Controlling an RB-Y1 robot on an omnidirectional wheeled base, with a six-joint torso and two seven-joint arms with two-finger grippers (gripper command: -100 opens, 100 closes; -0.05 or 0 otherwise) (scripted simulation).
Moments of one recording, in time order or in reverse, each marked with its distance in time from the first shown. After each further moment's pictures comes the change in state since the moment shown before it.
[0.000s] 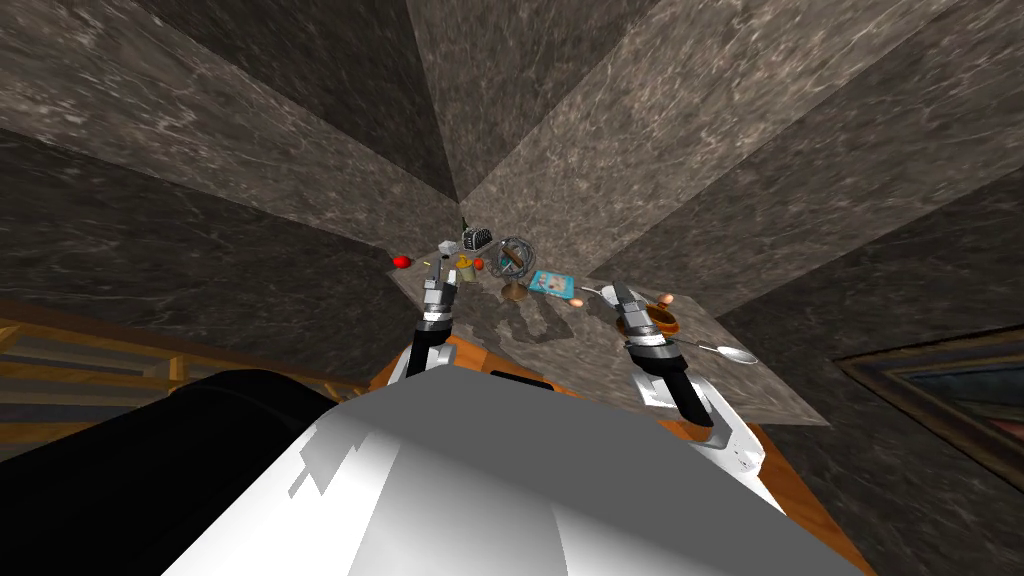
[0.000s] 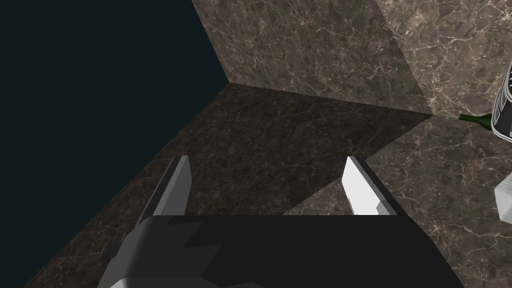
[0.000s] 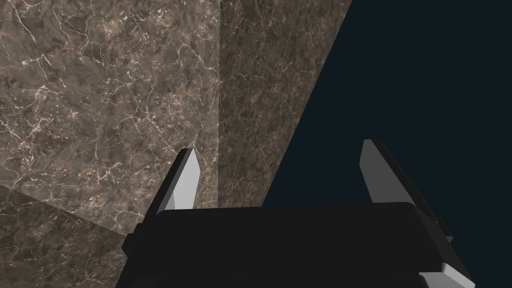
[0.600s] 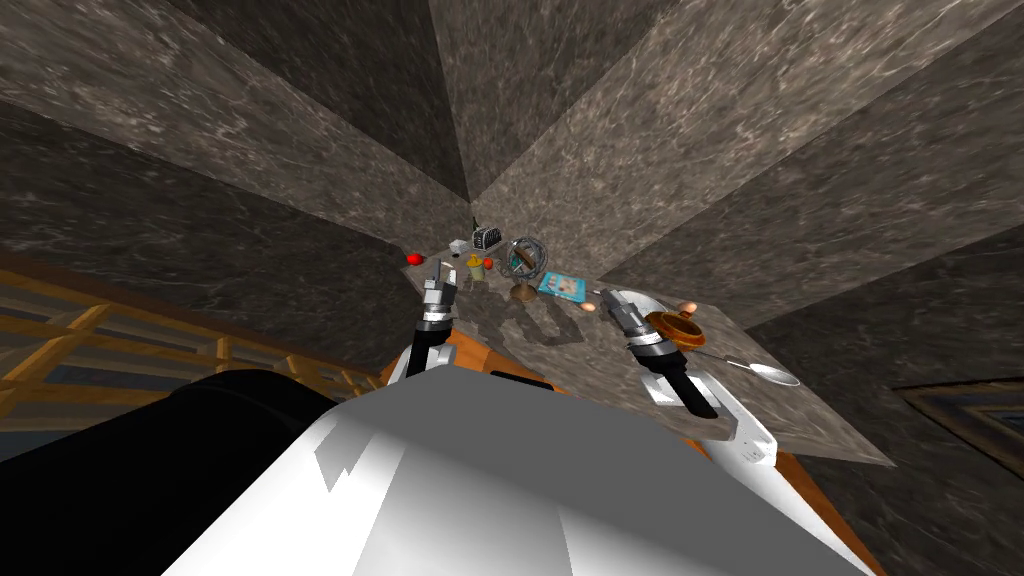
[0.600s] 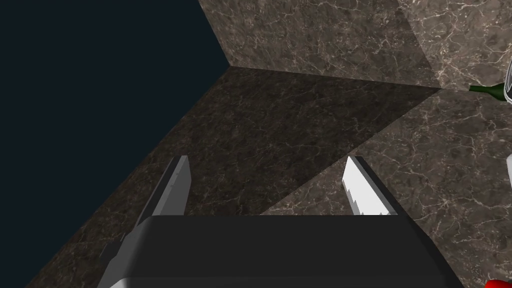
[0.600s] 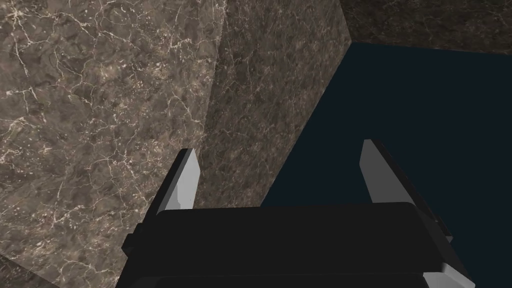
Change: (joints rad) left arm 0.000 0.000 0.000 0.000 0.000 0.000 0.000; right arm -0.040 -0.138 0.027 0.122 0.067 -0.012 0.058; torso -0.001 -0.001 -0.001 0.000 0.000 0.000
